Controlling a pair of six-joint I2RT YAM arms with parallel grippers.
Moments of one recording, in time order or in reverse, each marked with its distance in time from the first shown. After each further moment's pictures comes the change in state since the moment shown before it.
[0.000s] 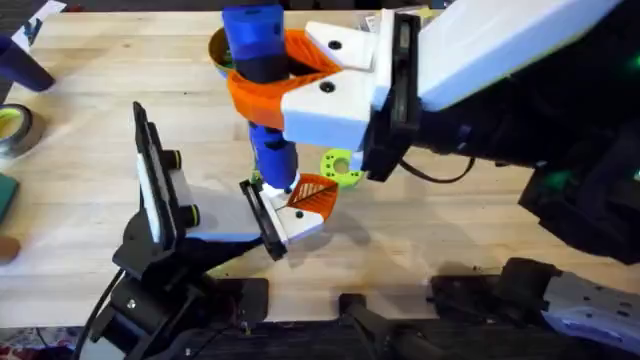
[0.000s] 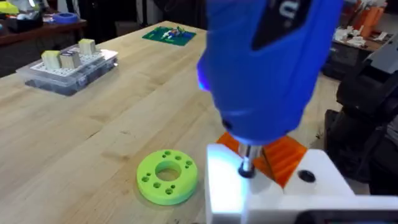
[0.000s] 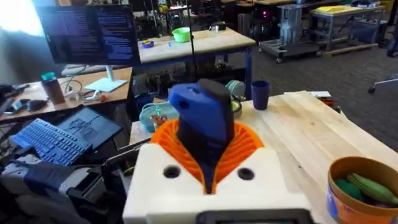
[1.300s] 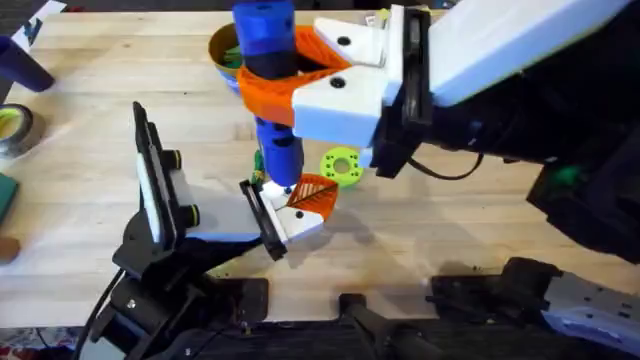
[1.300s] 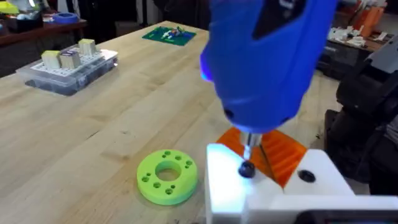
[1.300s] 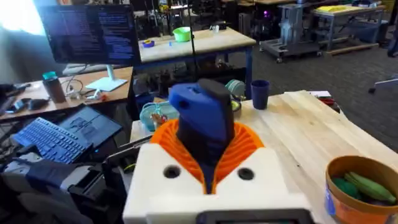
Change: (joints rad) left arm 0.000 0.000 0.000 0.000 0.000 0.000; right arm -0.028 -0.015 0.000 -0.016 -0.030 0.001
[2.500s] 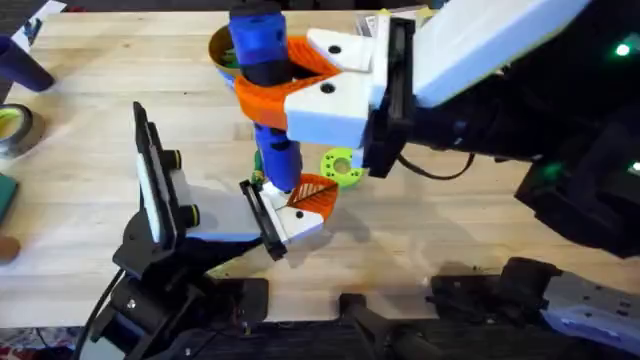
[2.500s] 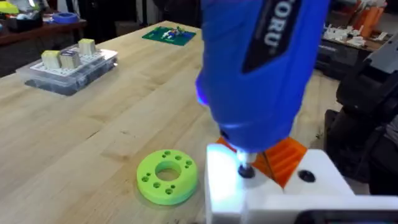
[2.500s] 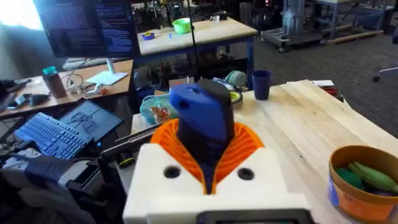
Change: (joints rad) left arm 0.000 0.000 0.000 0.000 0.000 0.000; right arm 0.000 0.027 0.001 -0.014 -0.003 0.004
